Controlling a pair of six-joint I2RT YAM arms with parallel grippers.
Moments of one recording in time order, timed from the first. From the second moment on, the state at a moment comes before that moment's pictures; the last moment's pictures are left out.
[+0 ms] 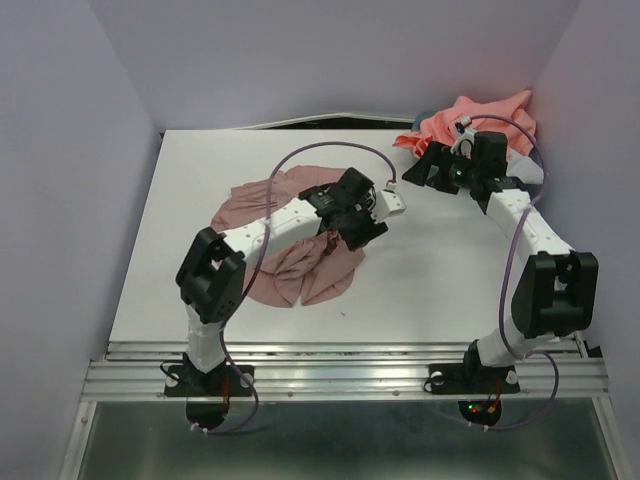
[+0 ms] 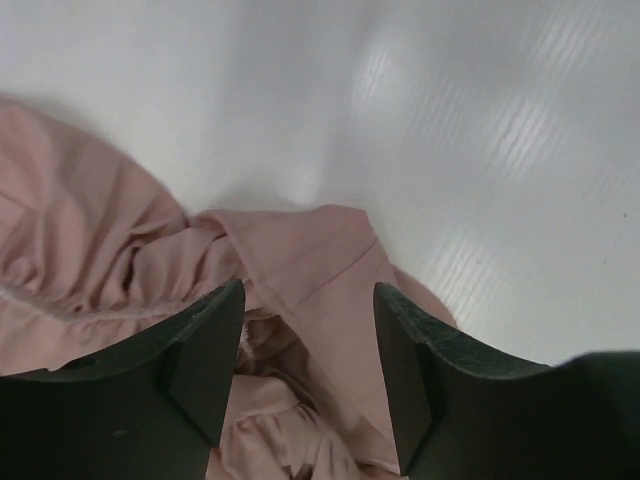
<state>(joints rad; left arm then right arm) -0.82 1.84 1.53 -0.55 0.16 0.38 0.03 1.59 1.27 -0.20 -0.55 0.38</state>
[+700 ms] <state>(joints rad) -0.80 2.13 1.80 -0.69 0.08 0.17 -0.01 1.54 1.22 -0.25 -0.50 0.32</state>
